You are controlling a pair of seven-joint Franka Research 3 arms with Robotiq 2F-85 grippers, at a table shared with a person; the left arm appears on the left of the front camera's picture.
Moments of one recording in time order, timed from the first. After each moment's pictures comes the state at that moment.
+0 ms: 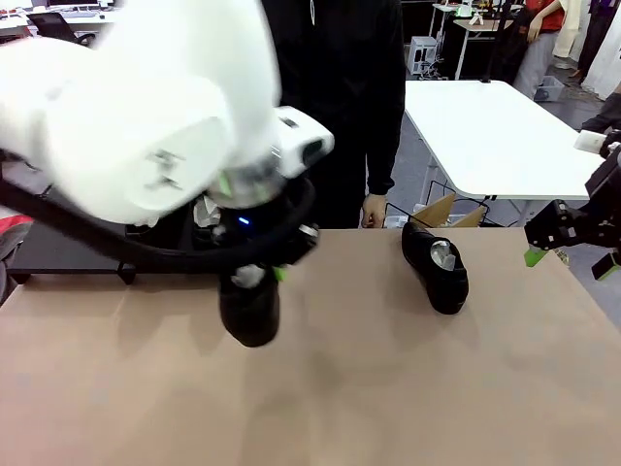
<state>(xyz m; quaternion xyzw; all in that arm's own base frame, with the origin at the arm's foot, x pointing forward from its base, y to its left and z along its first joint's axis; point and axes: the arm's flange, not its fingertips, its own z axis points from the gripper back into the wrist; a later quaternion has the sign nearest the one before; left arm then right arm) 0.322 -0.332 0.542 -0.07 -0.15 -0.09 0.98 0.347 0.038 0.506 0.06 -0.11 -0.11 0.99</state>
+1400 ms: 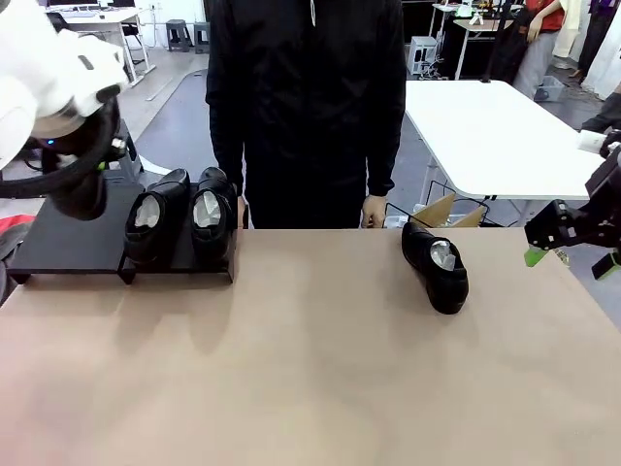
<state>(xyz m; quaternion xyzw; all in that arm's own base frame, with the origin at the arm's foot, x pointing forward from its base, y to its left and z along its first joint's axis) 0.451 -0.093 0.556 0.12 -0.35 -0.04 0.93 0.347 0.038 0.506 0.06 -0.11 -0.11 0.99</state>
